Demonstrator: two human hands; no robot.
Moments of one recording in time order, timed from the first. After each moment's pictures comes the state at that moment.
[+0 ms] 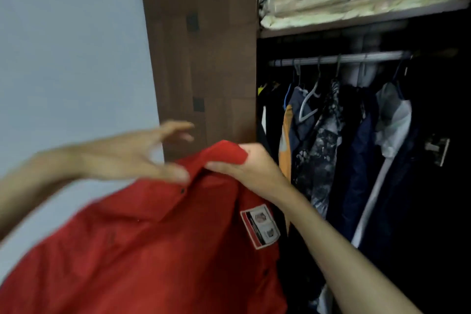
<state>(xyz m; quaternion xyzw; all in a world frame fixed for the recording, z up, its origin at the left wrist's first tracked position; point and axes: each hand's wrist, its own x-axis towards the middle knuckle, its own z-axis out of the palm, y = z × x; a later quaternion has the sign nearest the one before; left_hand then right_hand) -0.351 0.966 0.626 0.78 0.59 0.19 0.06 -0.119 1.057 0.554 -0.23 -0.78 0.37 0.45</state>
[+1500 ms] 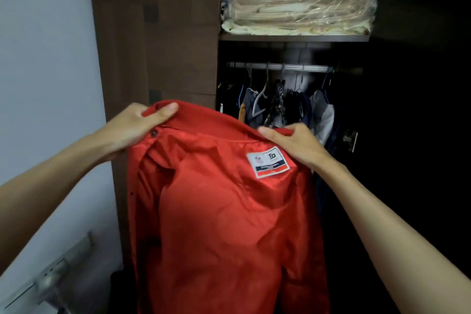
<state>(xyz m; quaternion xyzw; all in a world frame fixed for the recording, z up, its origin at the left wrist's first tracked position) -0.332 1.027 0.606 0.68 0.52 0.49 0.18 0.006 1.059 0.584 -0.47 -0.72 0.21 0.46</state>
